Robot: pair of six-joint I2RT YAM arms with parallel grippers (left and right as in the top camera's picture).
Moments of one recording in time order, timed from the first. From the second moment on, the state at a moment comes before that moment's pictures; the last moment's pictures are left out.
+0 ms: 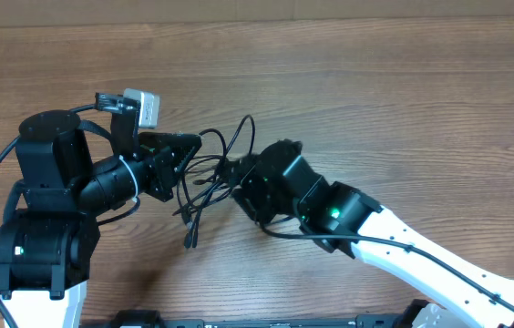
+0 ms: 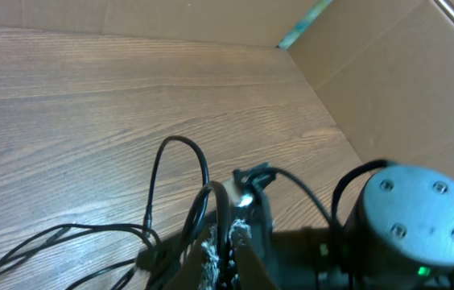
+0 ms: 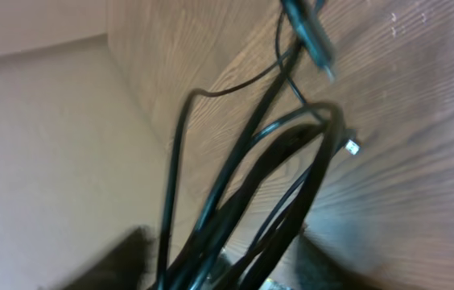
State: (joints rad) left arm -0.04 1.02 1.32 -0.89 0.73 -0.20; right arm 0.88 1.42 1.06 -0.30 -0.16 1.70
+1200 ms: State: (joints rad) left arm -0.04 1.03 1.34 -1.01 0.45 -0.13; right arm 0.90 1.35 1.06 -0.12 -0.10 1.23
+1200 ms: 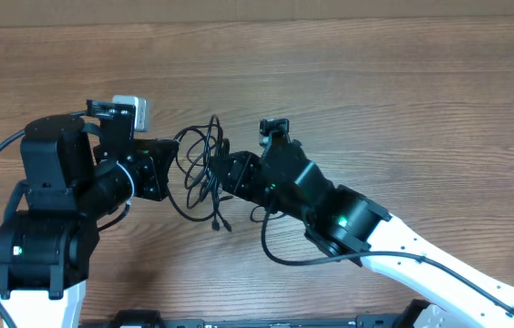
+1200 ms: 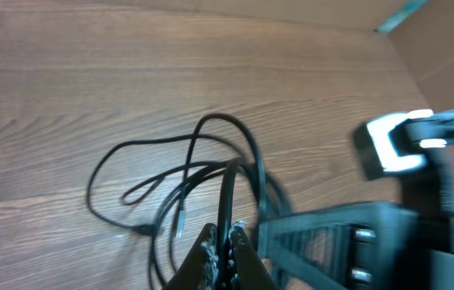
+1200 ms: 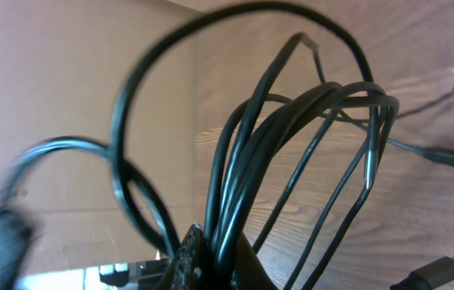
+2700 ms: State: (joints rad) left arm -0.04 1.17 1.20 -1.00 0.46 -0.13; right arm 0.90 1.12 1.06 0.14 0.32 1.08
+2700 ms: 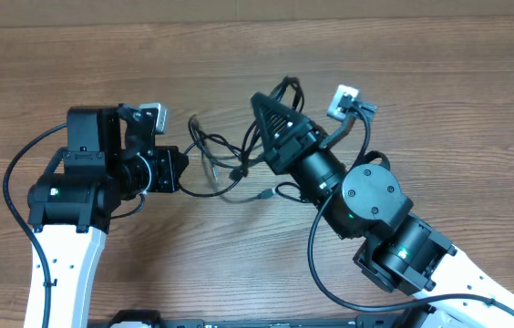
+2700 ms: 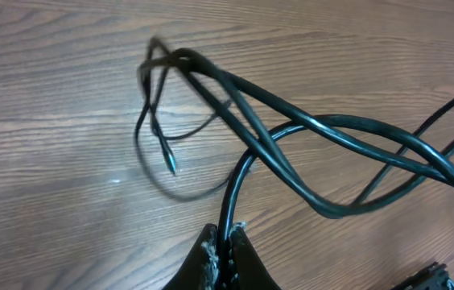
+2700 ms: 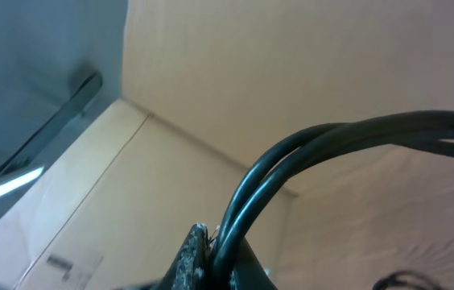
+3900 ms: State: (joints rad) left arm -0.04 1.17 1.20 -1.04 0.48 -0.10; right arm 0.90 1.10 1.07 -0.03 0.44 0.76
